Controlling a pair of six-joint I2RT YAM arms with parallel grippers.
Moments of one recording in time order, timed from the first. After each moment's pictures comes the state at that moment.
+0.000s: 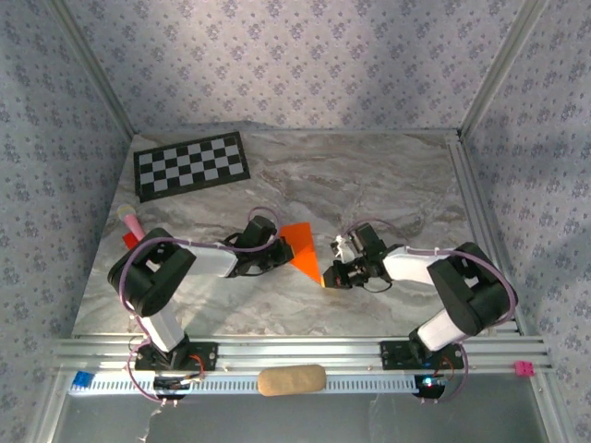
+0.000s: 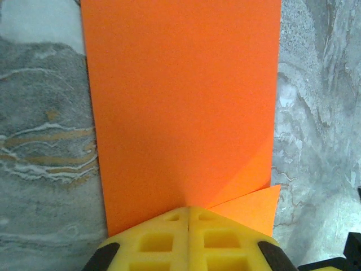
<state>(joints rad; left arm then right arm) -0.72 1.71 0.67 0.23 0.23 -1.02 0.54 1.51 0.54 -0.12 -0.66 0.48</state>
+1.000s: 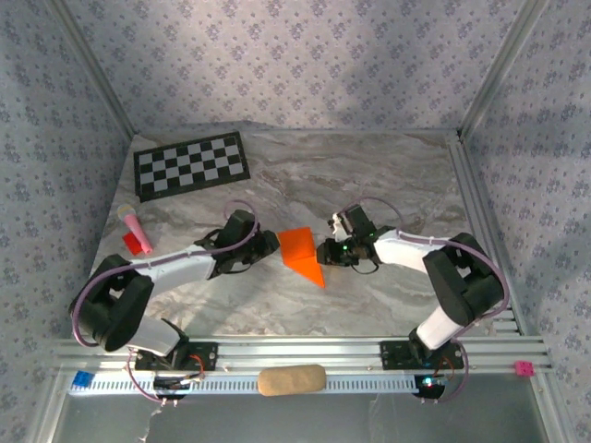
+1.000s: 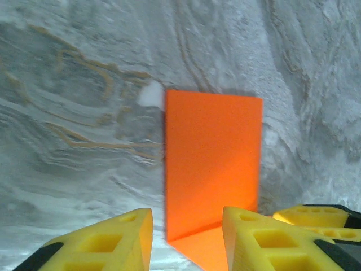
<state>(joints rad) -0.66 1.43 0.64 -0.01 0.10 -1.04 0.56 1.60 0.75 -0.18 -0.40 0.53</state>
